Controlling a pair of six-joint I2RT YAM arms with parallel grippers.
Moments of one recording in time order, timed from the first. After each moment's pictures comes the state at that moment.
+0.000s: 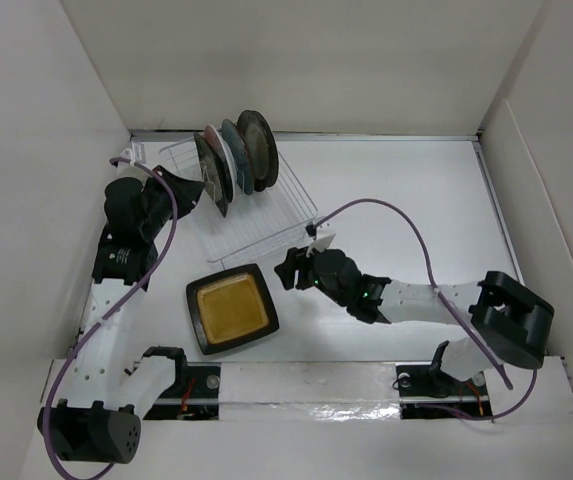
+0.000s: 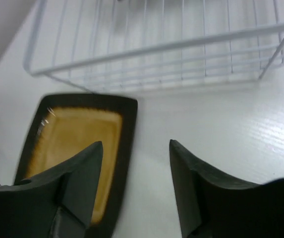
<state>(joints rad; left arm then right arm) -0.06 0.93 0.97 -0.26 0.21 -0.70 1.05 1.46 0.72 0.42 0.36 0.53</state>
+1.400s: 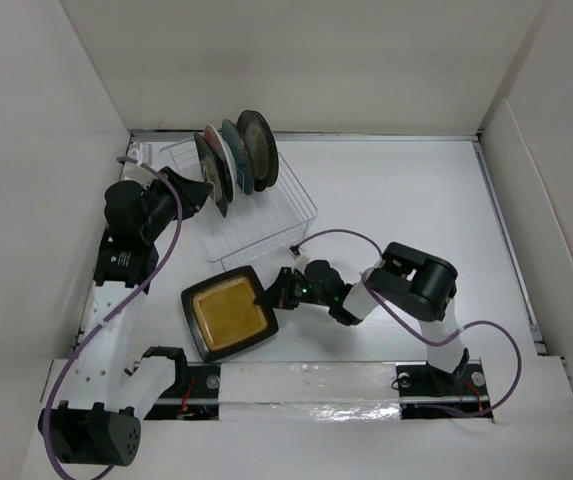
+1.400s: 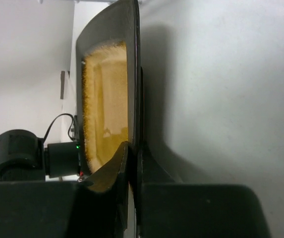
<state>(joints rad) -0.06 0.91 0.94 -0.19 0.32 -0.65 0.96 2.03 0.69 1.04 -0.27 1.07</state>
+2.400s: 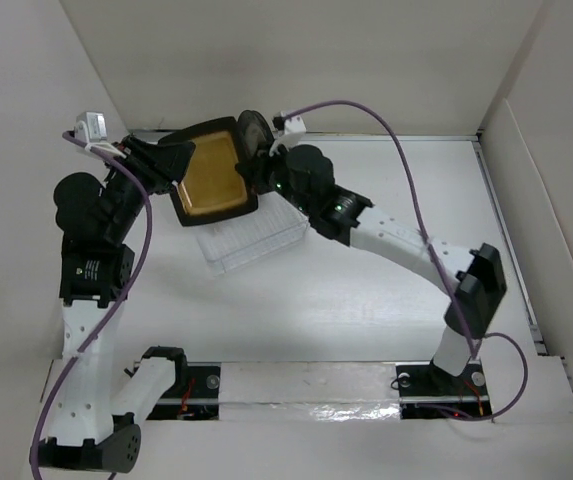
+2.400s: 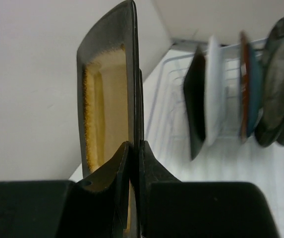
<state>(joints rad) -0.06 0.88 1.25 -0.23 0.32 -0.72 0.92 1.71 1.60 0.10 0.18 0.47</state>
